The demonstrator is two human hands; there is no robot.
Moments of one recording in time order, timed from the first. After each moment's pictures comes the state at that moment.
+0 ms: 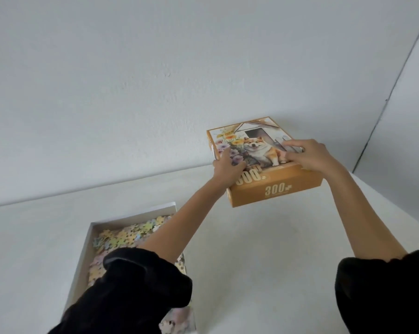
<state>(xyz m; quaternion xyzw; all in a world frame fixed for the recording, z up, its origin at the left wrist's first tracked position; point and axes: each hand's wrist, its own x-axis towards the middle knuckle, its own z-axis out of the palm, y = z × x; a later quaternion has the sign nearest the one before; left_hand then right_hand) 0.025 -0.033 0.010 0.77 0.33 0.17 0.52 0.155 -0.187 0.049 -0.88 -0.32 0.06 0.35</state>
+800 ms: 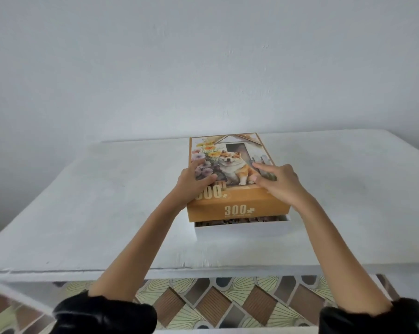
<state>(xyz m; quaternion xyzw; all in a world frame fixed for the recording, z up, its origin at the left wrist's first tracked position) -0.340 -0.025 -0.005 0.77 0.39 0.21 0.46 -0.166 -0.156 -0.003 -0.79 -0.46 0.17 0.36</state>
